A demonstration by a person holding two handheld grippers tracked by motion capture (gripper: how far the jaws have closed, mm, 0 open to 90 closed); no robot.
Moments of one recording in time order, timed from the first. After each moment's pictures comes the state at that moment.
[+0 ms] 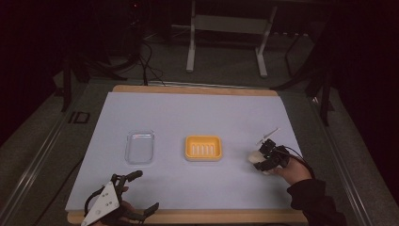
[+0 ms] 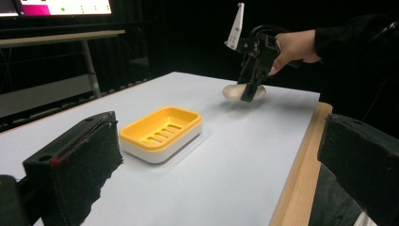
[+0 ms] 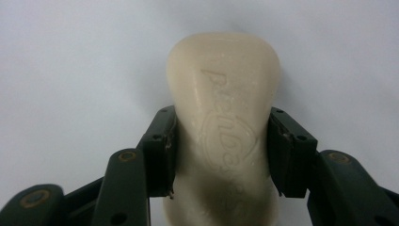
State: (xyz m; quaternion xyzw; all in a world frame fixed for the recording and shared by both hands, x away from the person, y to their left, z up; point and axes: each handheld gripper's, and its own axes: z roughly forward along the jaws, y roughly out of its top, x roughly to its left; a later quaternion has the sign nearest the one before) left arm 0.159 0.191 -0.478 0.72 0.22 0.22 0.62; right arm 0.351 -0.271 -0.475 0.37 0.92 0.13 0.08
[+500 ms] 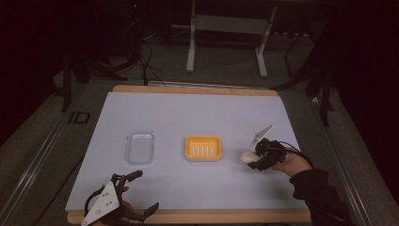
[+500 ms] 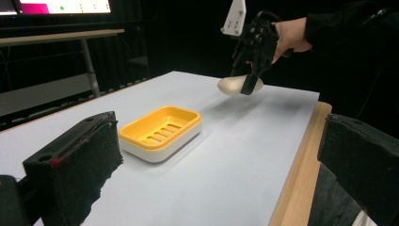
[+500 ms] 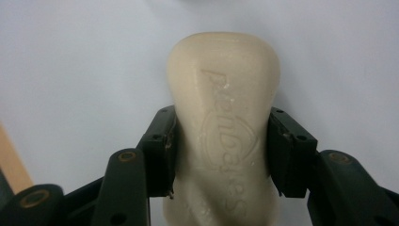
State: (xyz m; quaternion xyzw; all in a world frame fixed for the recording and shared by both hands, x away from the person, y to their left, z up) left arm 0.159 0.191 -0.478 0.72 0.22 0.22 0.62; right arm 0.352 -0.253 -0.454 0.23 0.96 0.17 0.06
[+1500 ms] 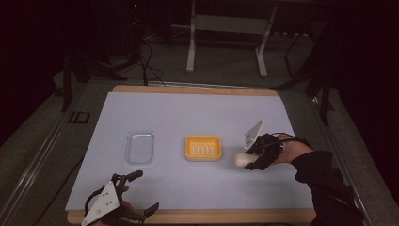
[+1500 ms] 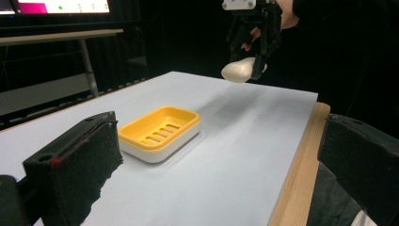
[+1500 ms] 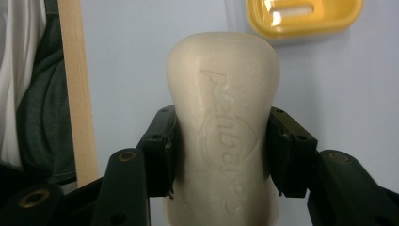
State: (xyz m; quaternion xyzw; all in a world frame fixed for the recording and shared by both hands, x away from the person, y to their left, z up) left arm 0.160 0.191 -0.478 0.72 0.22 0.22 0.62; right arm 0.348 -0.223 -0.410 0.03 0.99 0.16 0.01
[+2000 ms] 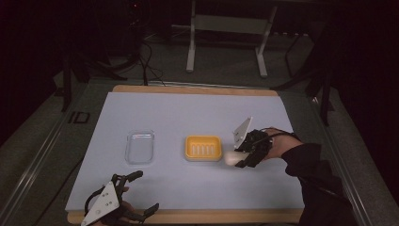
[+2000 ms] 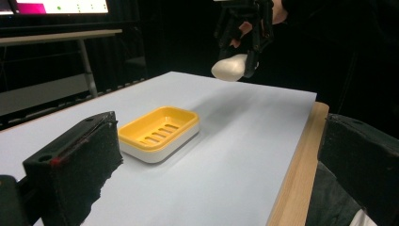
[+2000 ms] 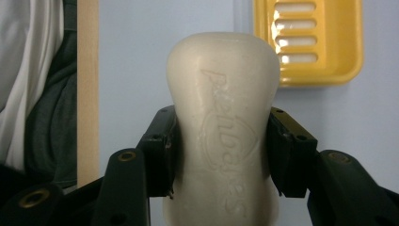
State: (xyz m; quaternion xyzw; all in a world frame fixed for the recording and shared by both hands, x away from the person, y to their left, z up) left arm 0.159 0.191 -0.478 0.72 0.22 0.22 0.62; right arm 0.352 -0.193 -0.400 -0.02 0.99 0.16 0.00
